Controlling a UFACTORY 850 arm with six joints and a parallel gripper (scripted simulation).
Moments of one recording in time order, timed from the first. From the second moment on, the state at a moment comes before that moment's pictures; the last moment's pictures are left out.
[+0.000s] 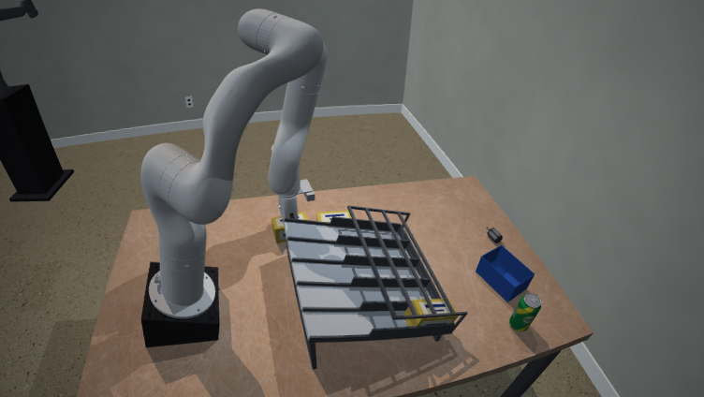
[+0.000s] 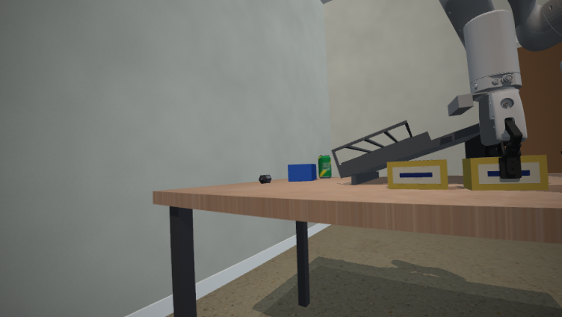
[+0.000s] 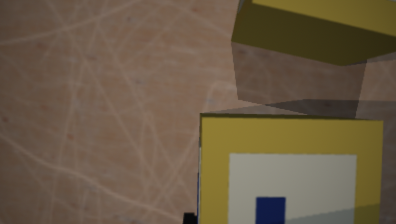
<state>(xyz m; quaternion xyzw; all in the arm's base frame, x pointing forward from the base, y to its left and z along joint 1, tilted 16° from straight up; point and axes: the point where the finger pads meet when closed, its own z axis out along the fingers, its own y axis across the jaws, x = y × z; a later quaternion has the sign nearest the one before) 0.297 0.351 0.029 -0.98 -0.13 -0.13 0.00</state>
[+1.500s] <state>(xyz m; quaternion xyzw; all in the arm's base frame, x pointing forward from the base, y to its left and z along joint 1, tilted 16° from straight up) 0.260 0.345 0.150 -0.98 -0.11 -0.15 0.02</state>
